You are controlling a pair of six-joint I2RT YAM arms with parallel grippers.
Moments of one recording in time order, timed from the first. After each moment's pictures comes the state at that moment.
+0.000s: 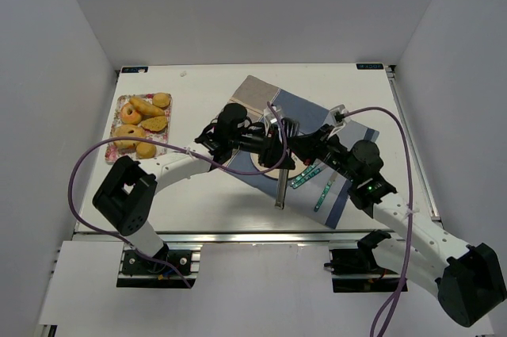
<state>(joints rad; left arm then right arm) -0.72 1.62 1.04 0.34 0.98 -0.39 0.55 0.92 0.50 0.51 -0.37 0.57</state>
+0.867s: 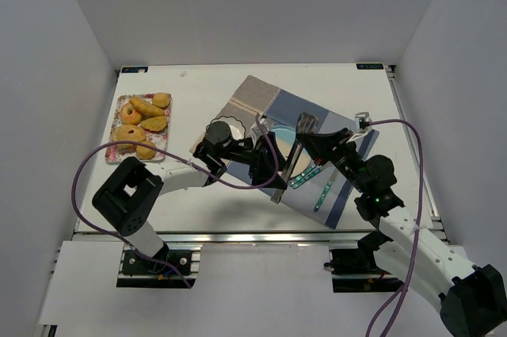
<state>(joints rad) -0.72 1.61 0.81 0.95 1.16 -0.67 0.52 0.76 0.40 0.61 -0.23 0.69</state>
